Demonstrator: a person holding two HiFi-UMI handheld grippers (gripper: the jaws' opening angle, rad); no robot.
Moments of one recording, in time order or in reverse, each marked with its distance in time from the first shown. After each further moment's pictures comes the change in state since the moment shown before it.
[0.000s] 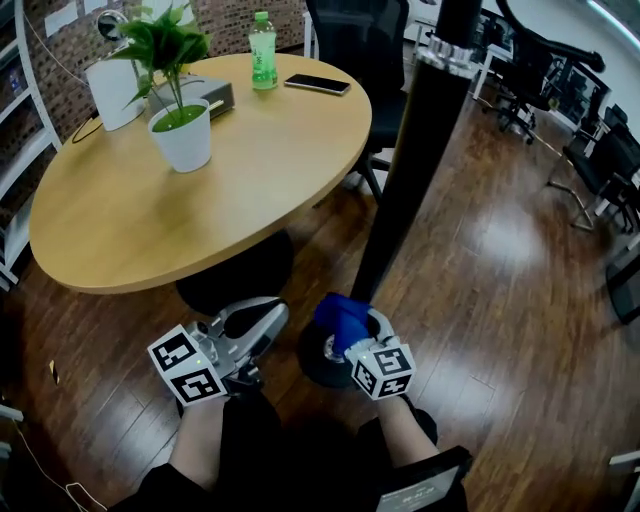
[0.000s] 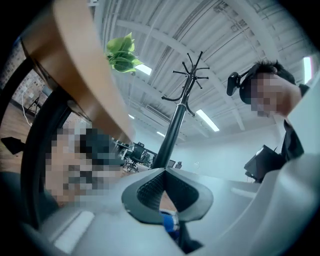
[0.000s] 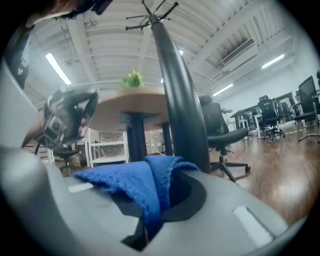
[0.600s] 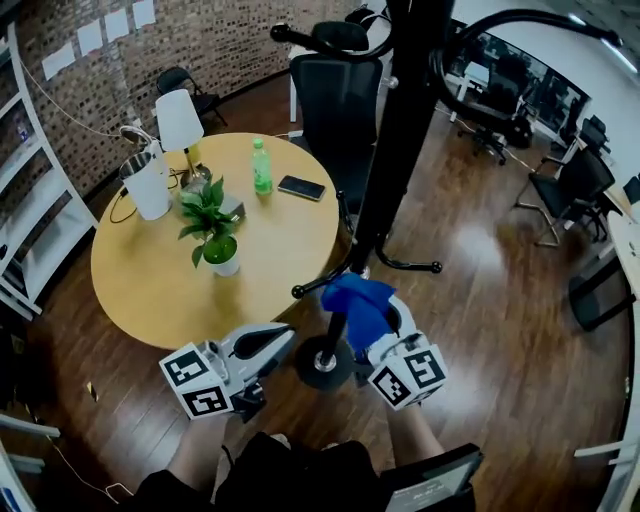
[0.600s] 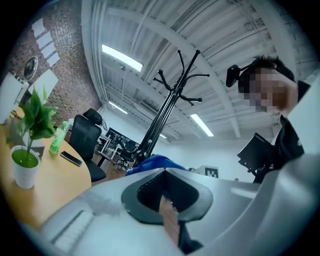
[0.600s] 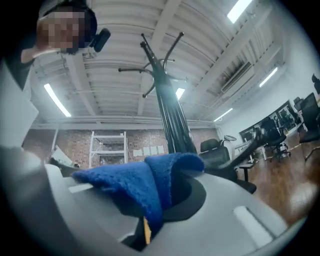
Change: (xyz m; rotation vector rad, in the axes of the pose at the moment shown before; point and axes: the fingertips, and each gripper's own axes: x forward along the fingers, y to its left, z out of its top) left arm 0.047 -0.186 0.295 -0.048 0.091 -0.067; right arm -0.105 0.098 0.498 0.040 -0.294 0.039
